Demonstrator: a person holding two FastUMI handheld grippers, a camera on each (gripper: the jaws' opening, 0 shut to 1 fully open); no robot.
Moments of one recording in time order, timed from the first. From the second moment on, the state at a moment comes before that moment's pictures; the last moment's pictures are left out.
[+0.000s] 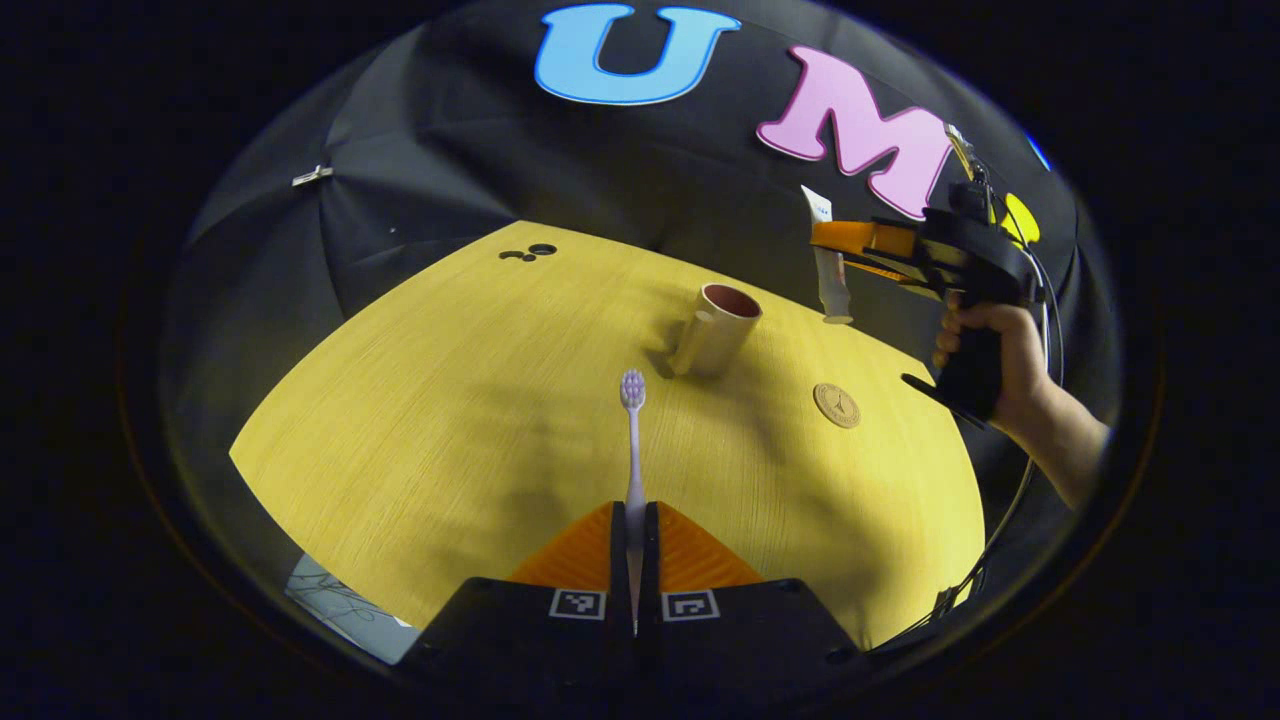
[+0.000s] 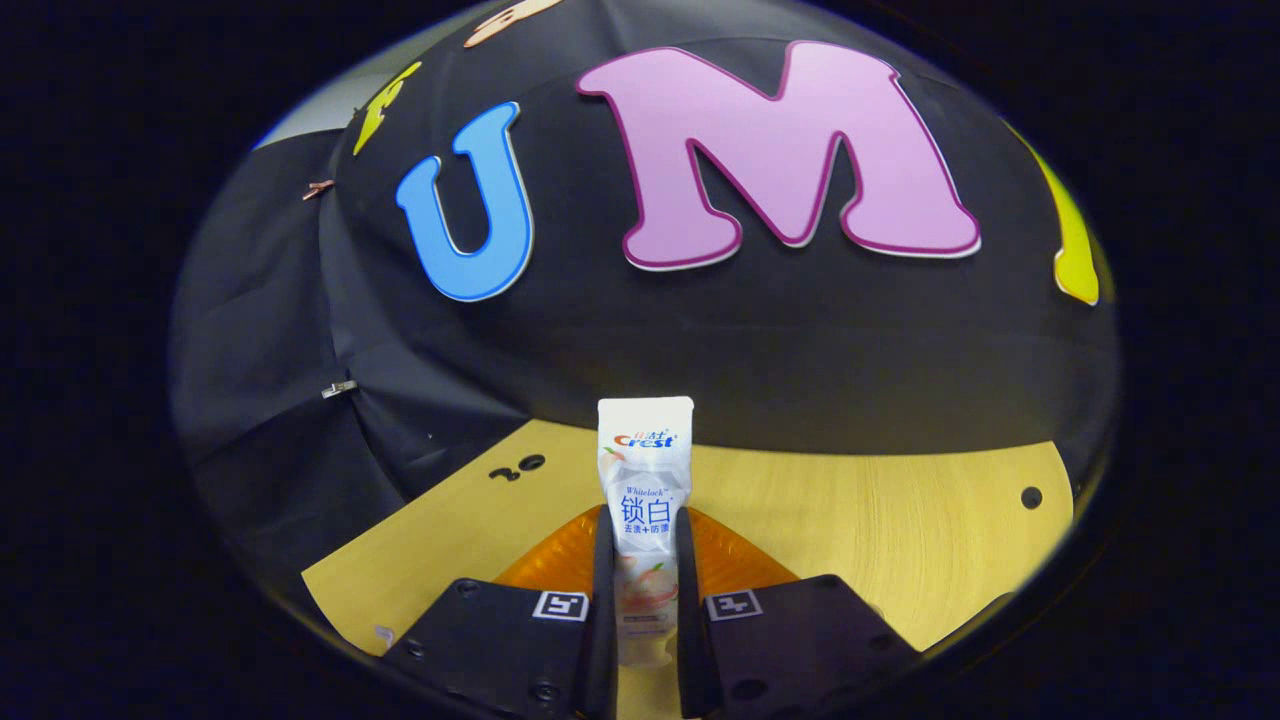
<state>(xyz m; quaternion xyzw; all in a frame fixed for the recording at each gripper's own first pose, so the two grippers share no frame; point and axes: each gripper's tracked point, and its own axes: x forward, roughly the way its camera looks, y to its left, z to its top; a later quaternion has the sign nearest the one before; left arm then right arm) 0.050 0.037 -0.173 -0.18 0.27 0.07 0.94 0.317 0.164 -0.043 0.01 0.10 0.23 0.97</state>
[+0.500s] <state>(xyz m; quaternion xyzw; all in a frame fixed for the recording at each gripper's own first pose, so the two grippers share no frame) 0.039 0.082 -0.146 -0.19 0.19 0.11 0.96 0.367 0.211 -0.072 0.01 0.07 0.24 0.97</state>
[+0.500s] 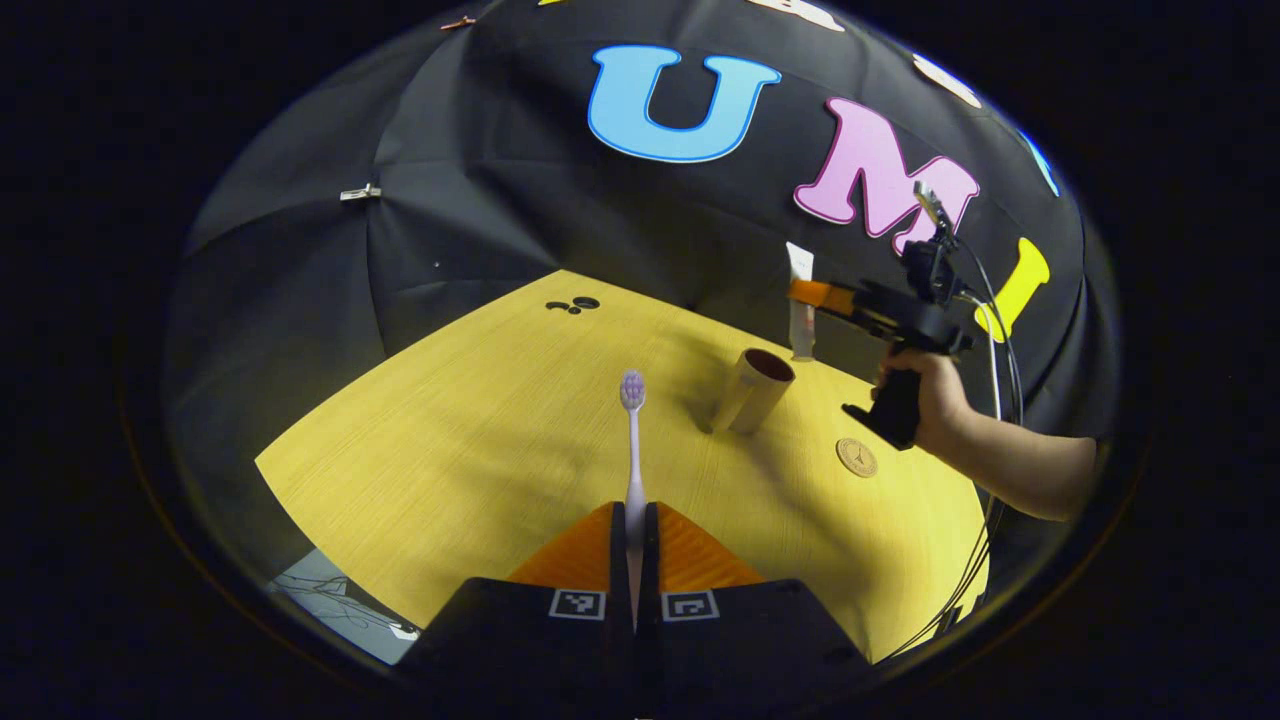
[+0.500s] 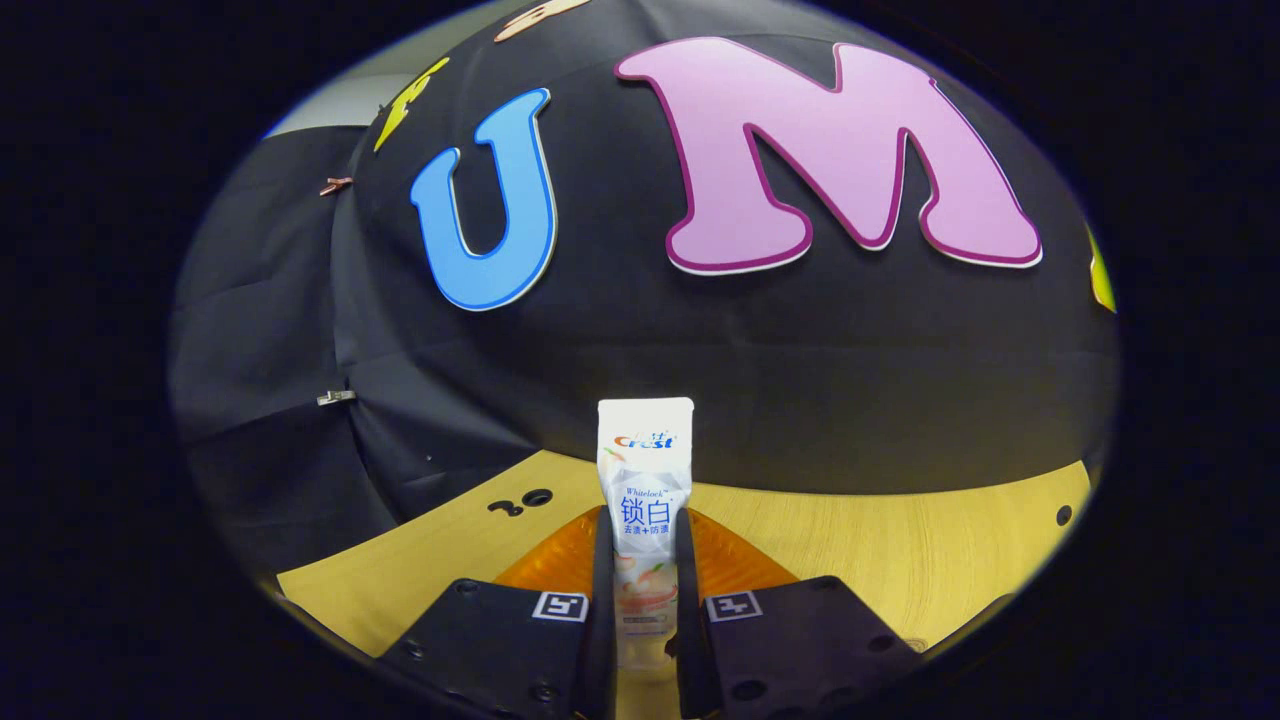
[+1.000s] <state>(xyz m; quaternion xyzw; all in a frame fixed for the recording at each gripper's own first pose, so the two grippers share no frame) 0.047 0.067 -0.150 -0.18 0.19 0.10 0.96 0.378 0.227 -0.105 -0.01 0.08 0.23 0.97</state>
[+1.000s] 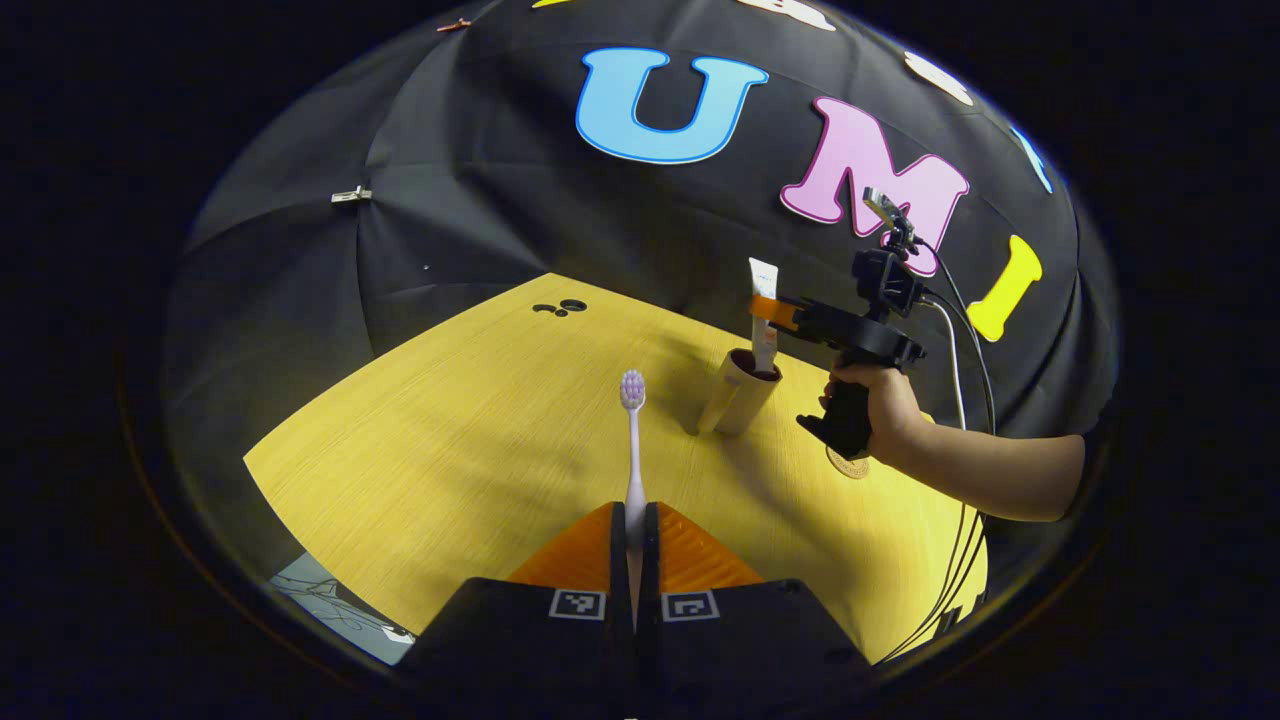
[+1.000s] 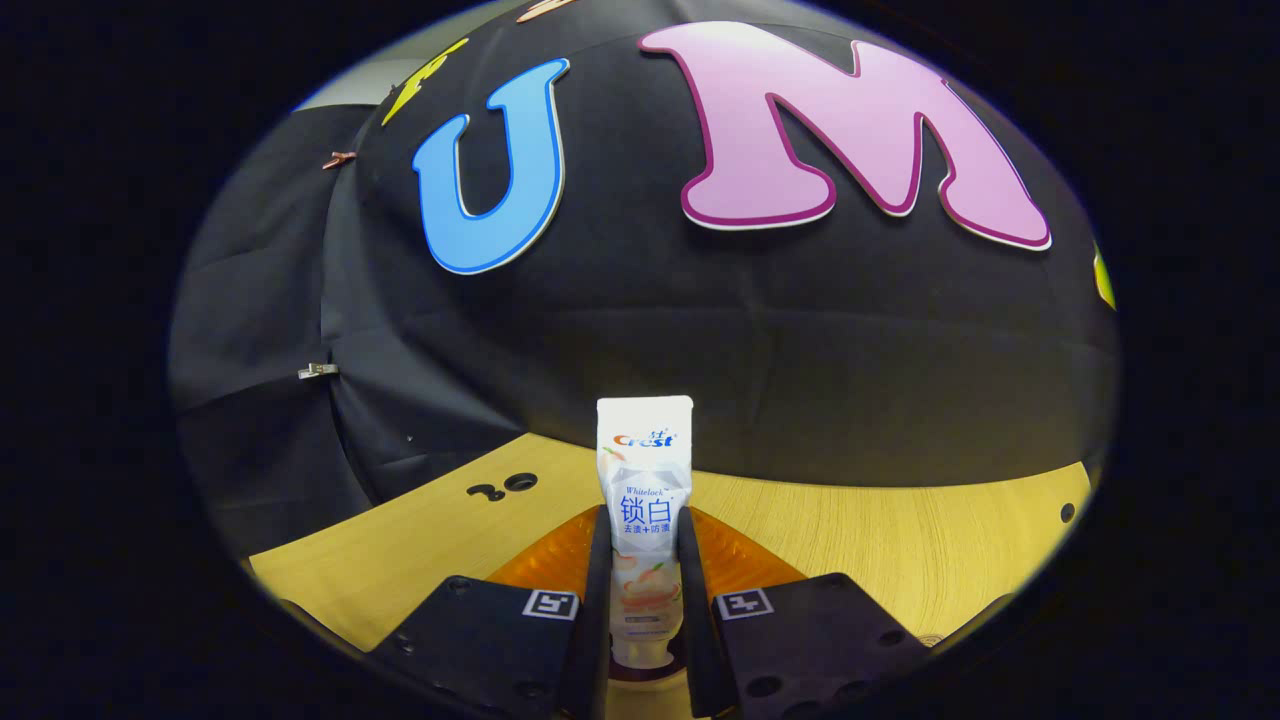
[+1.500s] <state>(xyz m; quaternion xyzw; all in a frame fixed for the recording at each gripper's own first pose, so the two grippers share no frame) 0.084 0.037 -0.116 -0.17 0.16 0.06 0.97 0.336 0.193 -0.097 0.00 0.08 0.24 0.97</state>
